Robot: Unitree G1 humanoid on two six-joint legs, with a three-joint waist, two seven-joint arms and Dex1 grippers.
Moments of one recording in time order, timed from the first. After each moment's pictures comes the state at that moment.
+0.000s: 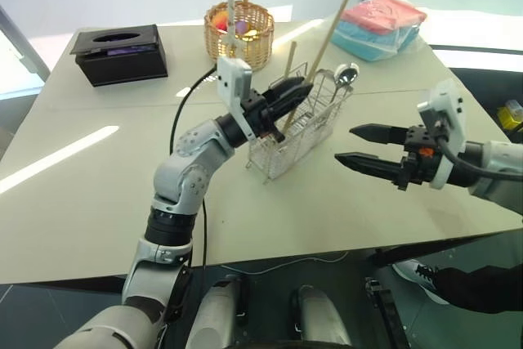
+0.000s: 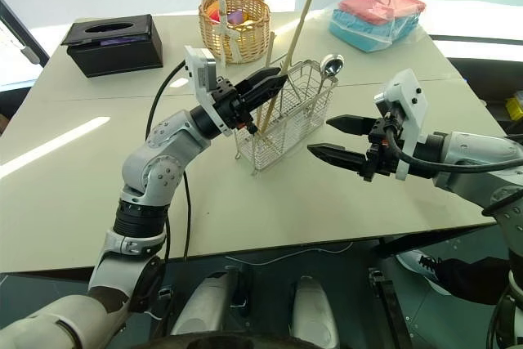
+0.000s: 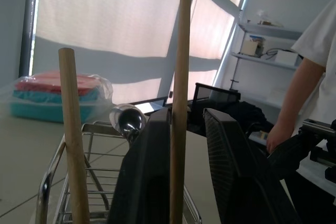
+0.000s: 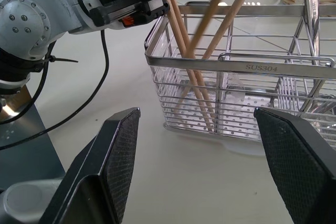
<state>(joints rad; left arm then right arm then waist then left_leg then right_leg) -0.66 0.11 -0.05 -0.08 -0.58 0.45 -0.61 -0.33 -1.00 -0.30 -0.52 1.09 0.98 0.63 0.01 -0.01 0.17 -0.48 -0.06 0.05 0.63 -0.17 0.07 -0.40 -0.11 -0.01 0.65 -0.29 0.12</state>
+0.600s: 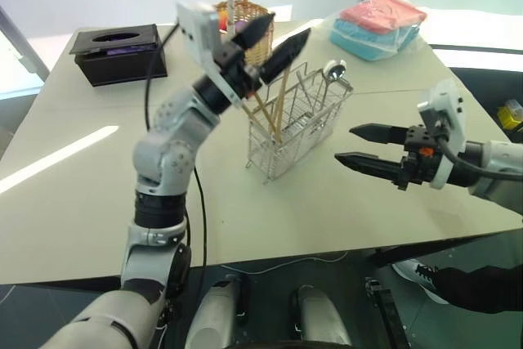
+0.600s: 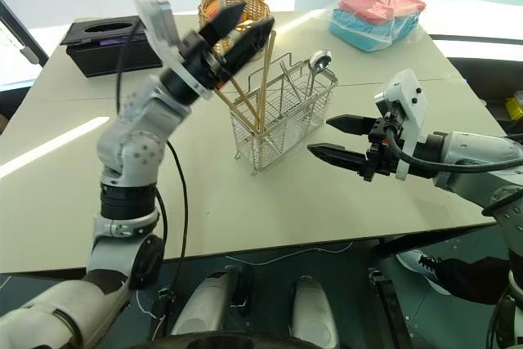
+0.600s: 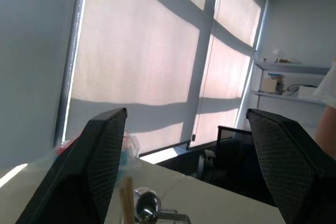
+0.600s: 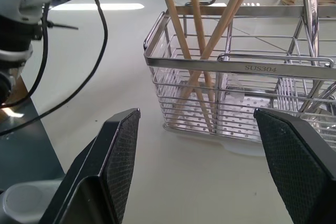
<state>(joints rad) -0.84 0.16 0.12 -0.14 -0.68 0.49 -0.49 -0.33 -1.00 -0.30 -0.52 1.08 0.97 0.63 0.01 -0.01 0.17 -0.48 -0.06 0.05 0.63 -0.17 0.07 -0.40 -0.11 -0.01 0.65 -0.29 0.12</state>
